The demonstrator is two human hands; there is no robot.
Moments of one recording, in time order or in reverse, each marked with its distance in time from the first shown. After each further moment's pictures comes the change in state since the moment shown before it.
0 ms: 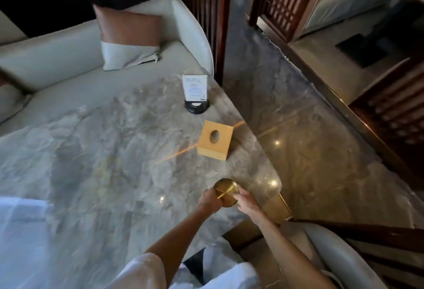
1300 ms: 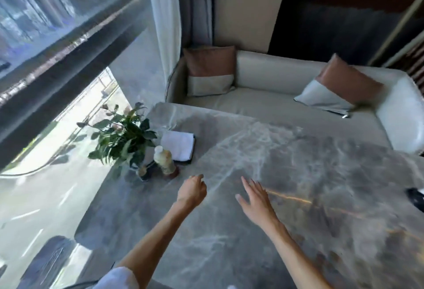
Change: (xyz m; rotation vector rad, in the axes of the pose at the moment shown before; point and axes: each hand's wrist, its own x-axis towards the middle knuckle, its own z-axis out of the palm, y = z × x) left_hand -0.258 -0.606 -0.343 -0.306 0.687 -0.287; right_hand -0.172 -0.154 0.627 -1.211 -0.249 -0.922
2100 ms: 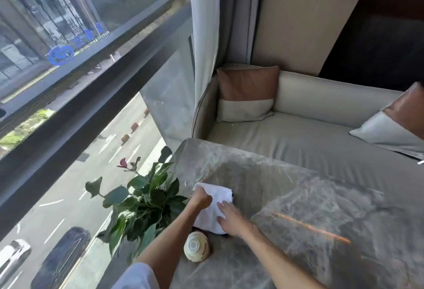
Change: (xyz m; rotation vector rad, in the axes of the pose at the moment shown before) left_hand 0.293 -0.104 -0.085 -0.334 -0.136 -0.365; right_hand 0.309 -0.166 0.074 -0.132 -0.443 -0.122
